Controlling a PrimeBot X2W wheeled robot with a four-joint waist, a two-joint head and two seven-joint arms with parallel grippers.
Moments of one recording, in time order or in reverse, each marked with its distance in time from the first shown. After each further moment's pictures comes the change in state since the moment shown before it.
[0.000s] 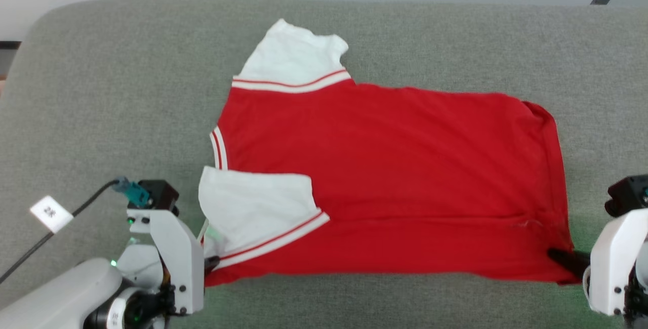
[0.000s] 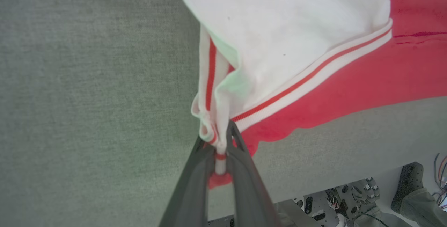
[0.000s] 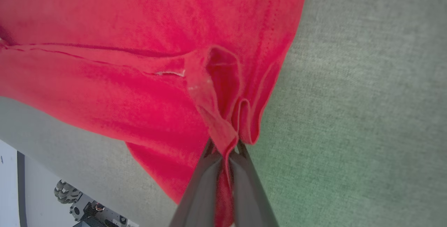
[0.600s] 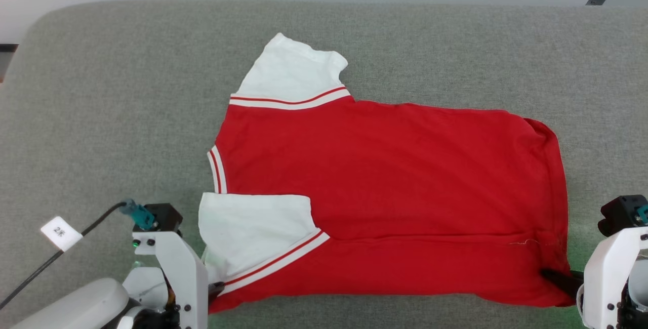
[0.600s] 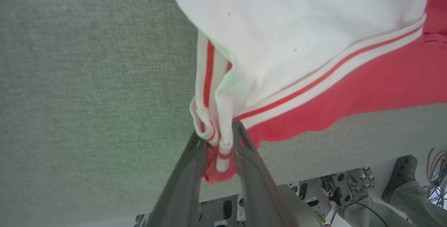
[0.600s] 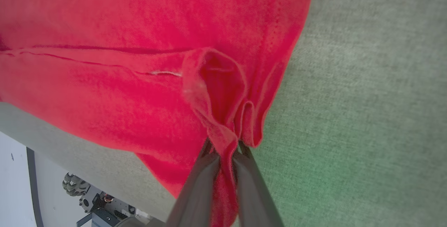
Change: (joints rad) left arm 0.063 0.006 -0.015 -0.037 -0.027 0.044 0.005; right arm 0.069 0.035 -0.022 -0.022 -0.009 0.000 0.027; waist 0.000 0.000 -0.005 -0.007
